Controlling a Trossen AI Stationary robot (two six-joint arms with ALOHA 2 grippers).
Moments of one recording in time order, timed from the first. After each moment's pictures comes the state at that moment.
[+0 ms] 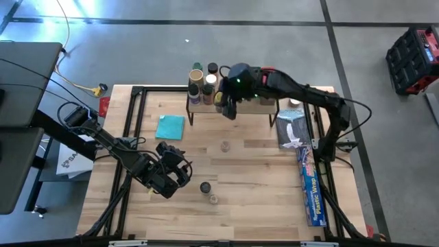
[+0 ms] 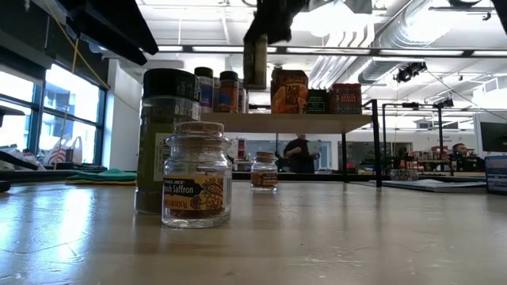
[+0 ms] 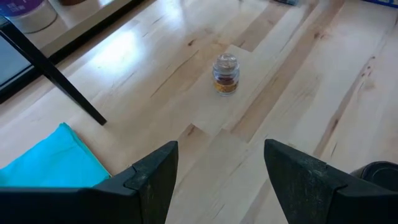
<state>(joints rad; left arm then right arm) -0.60 1.42 1.05 -0.86 -0.88 -1.06 -0.27 1.80 1.90 -0.81 0.00 -0.14</state>
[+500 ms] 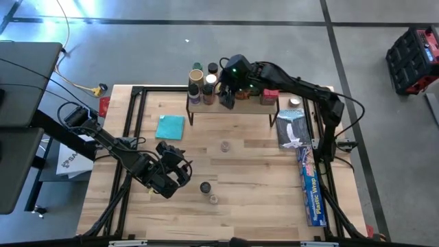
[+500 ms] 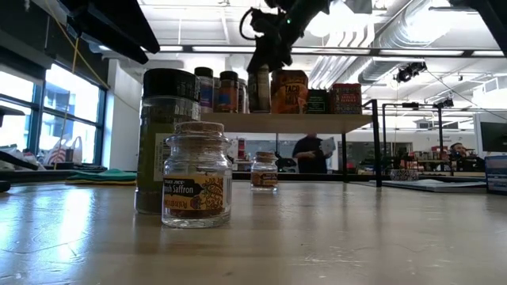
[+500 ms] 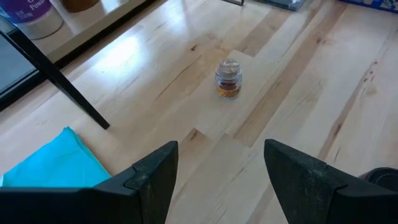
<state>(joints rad) -0.60 1.42 1.05 -0.86 -0.90 -1.06 -0.41 1.89 1.90 -0.79 -0.03 -0.16</state>
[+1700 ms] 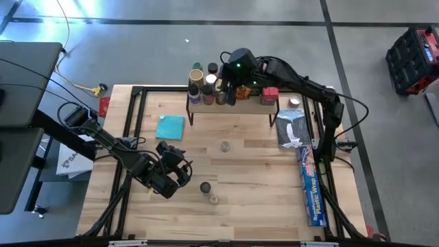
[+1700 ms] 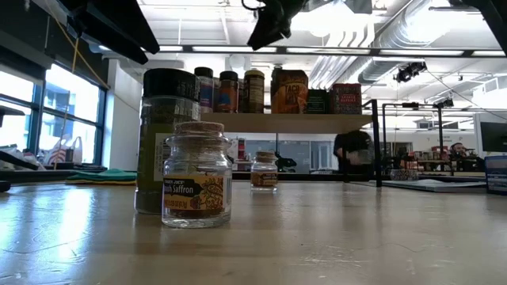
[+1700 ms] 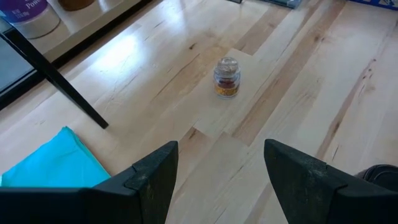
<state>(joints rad) -0.60 1.42 1.05 -0.86 -0.89 -1.05 -0.37 1.89 2.09 -0.90 0.05 -0.27</state>
